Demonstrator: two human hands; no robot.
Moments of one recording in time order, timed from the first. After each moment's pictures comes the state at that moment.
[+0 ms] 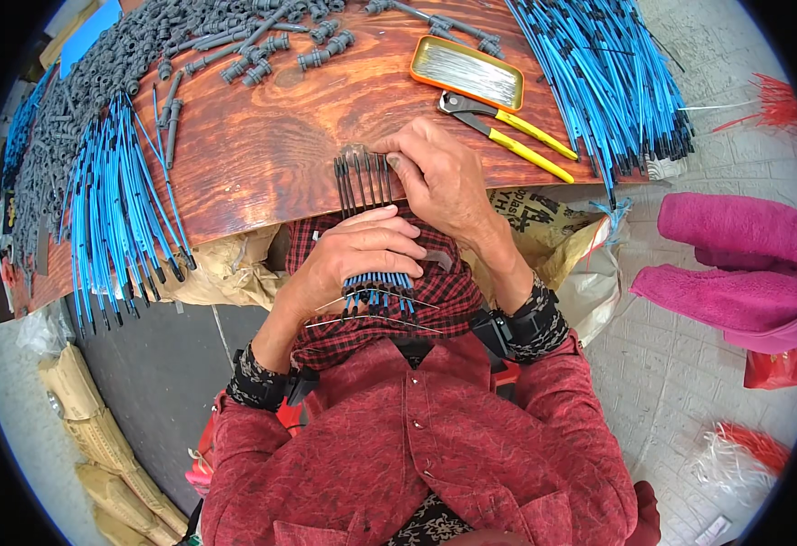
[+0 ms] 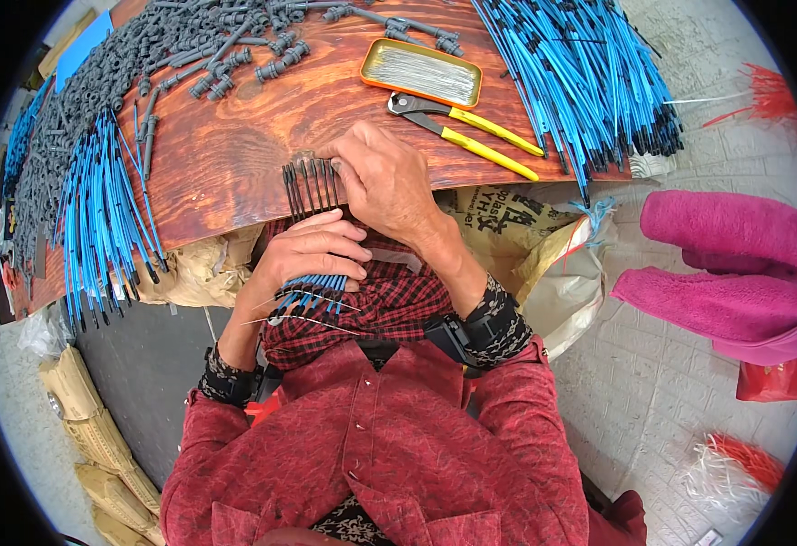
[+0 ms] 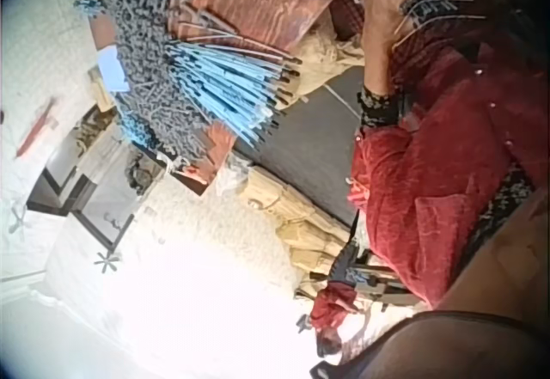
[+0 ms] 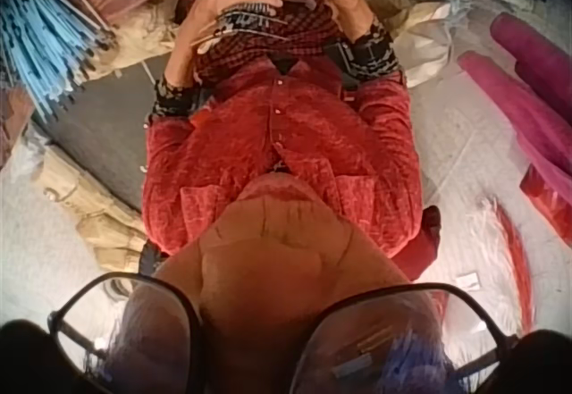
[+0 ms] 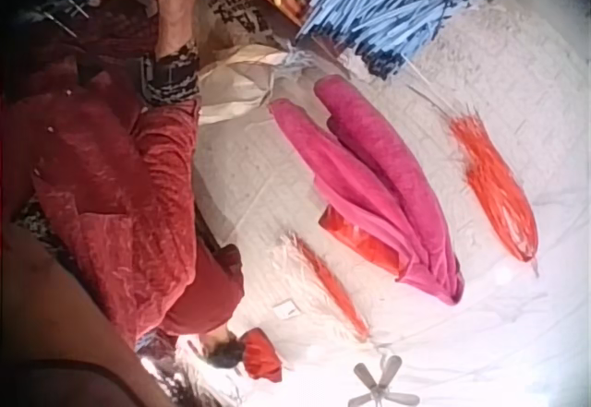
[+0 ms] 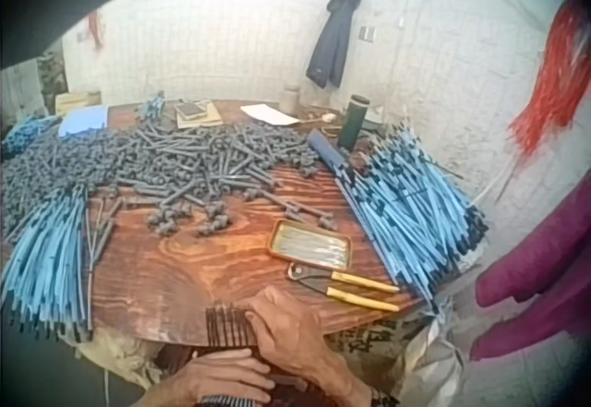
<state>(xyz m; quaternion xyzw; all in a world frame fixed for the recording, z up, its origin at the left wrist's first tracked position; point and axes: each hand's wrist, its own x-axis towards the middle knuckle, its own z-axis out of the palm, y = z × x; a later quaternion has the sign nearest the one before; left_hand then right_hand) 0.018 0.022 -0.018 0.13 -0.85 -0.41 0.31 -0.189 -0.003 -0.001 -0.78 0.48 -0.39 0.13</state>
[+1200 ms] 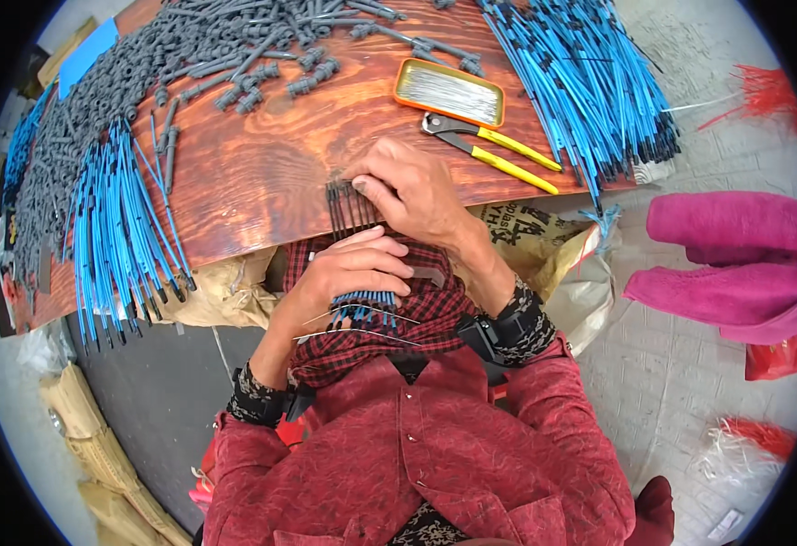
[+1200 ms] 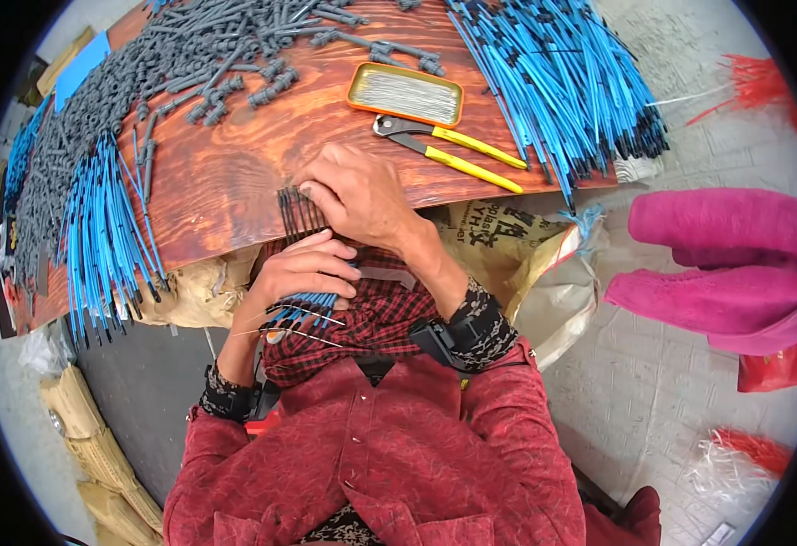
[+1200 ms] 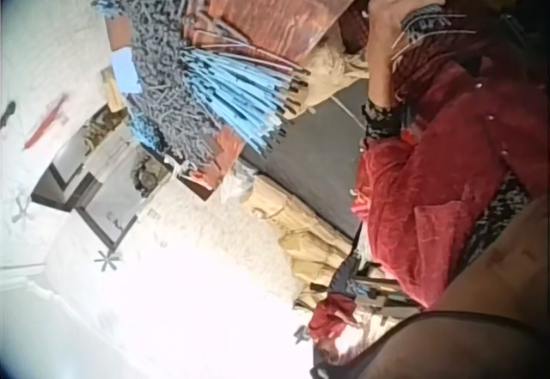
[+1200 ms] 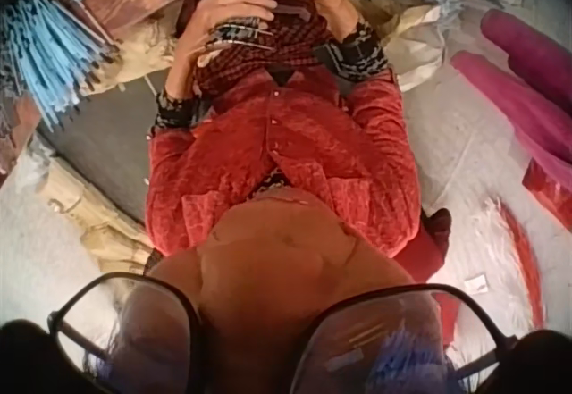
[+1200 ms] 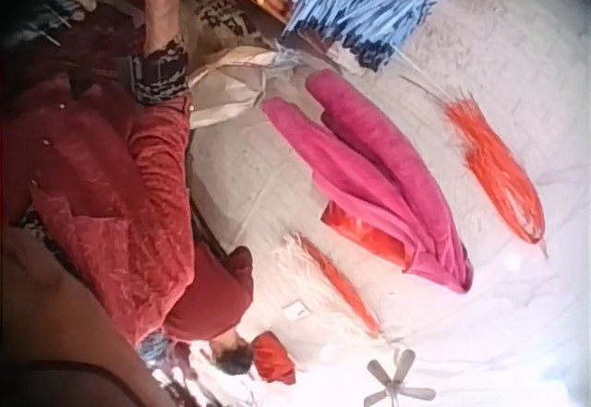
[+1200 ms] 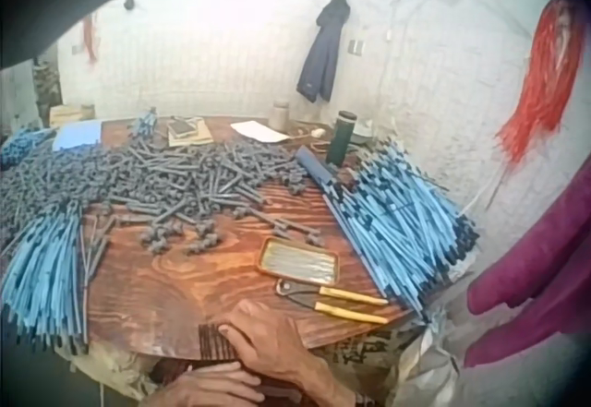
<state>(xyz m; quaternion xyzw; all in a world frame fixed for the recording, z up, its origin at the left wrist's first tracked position) 0.021 0.020 -0.017 0.11 -0.84 -0.45 0.29 -0.185 -0.017 -0.004 -0.79 0.44 -0.39 0.18</state>
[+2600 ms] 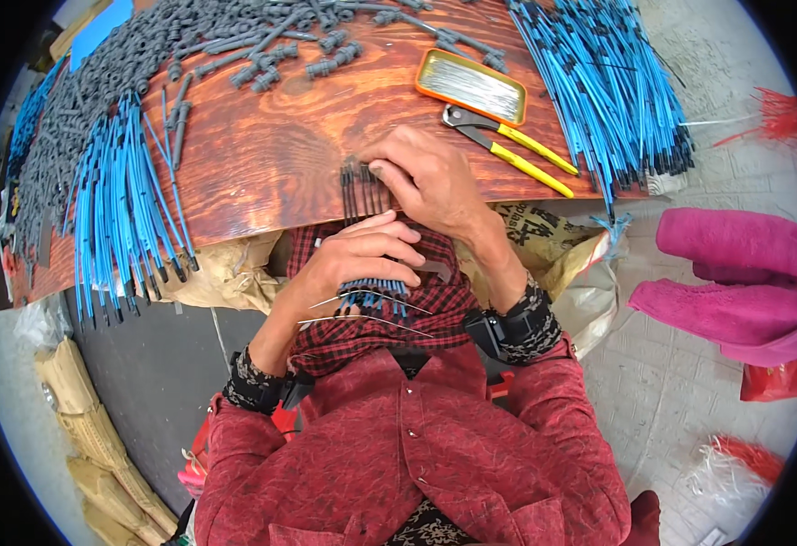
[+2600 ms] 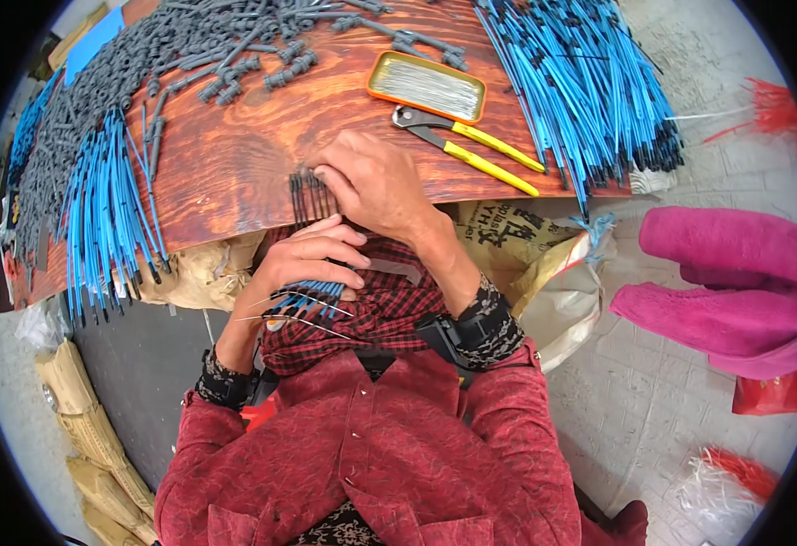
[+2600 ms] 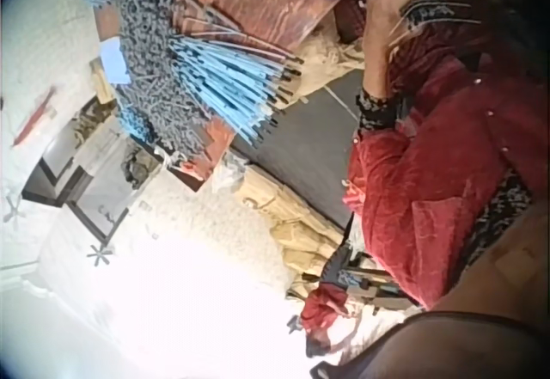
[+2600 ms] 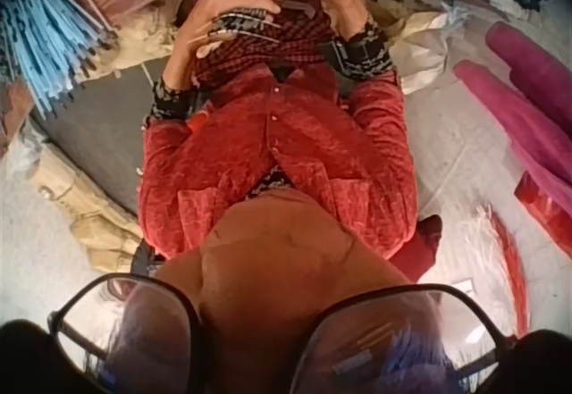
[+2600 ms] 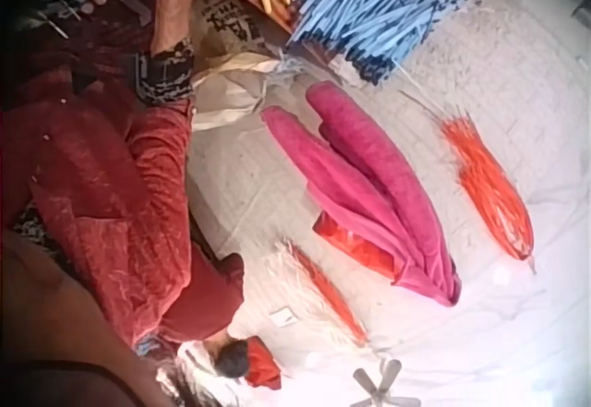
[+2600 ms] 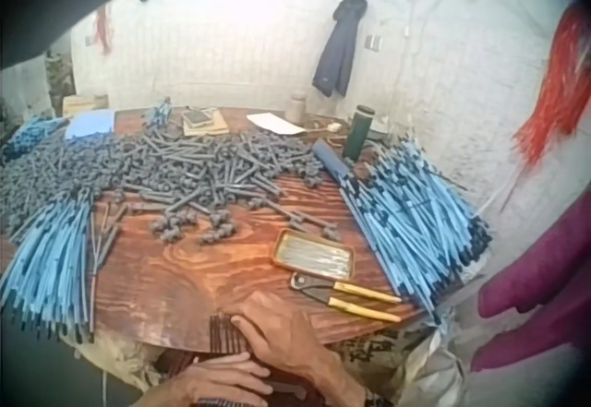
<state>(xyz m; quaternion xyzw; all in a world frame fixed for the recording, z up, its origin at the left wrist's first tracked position) 0.024 0.019 -0.021 0.11 -0.84 -0.44 0.31 -0.183 -0.022 -0.004 -0.81 0.43 -0.38 0.15</state>
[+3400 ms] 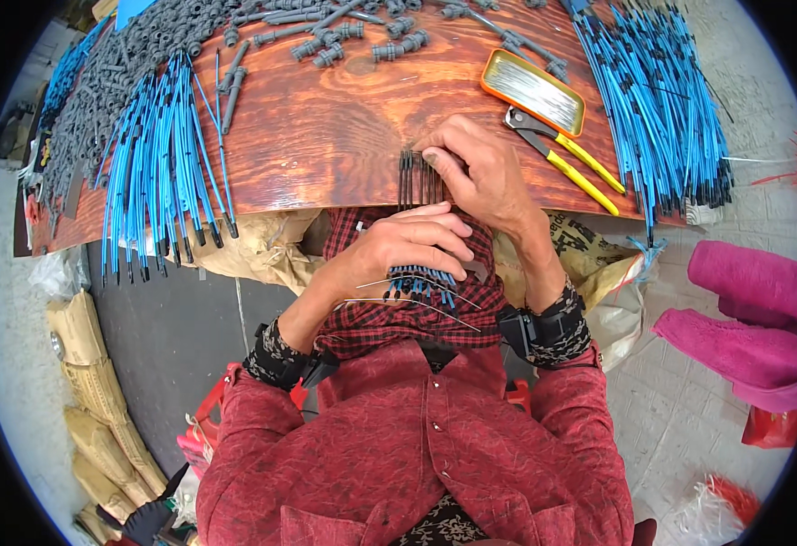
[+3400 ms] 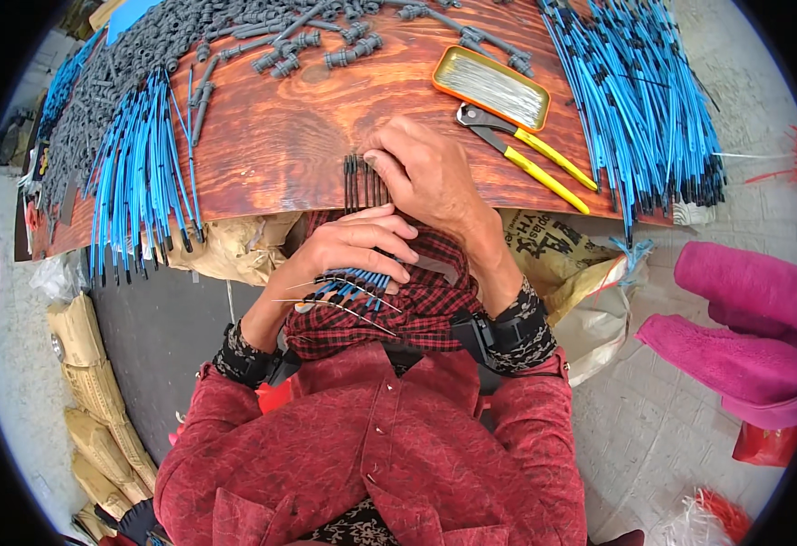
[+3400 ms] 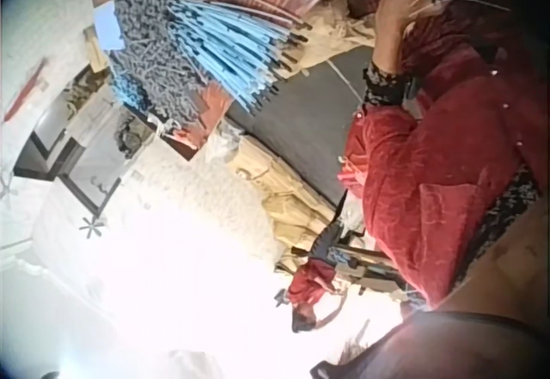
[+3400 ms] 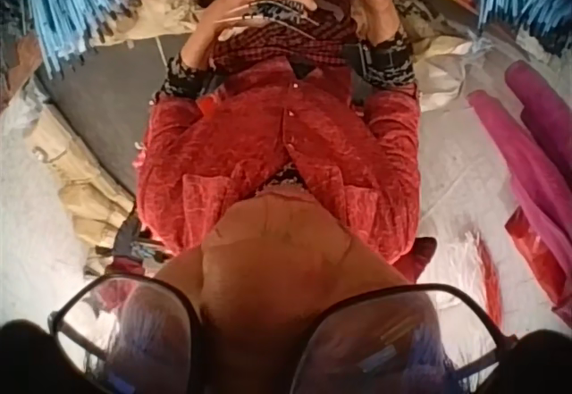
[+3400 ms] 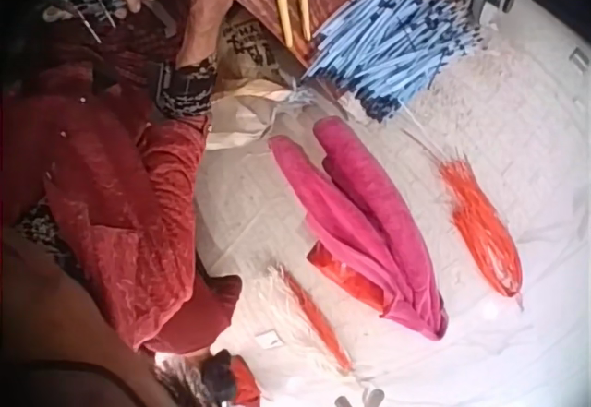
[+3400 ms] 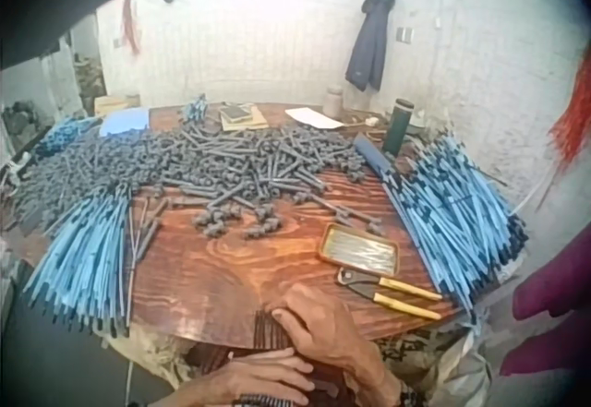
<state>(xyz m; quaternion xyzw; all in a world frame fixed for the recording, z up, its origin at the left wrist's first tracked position) 0.021 0.014 -0.021 0.09 -0.83 -0.44 0.33 -0.180 -0.029 0.001 -0.80 0.42 -0.37 0.20</state>
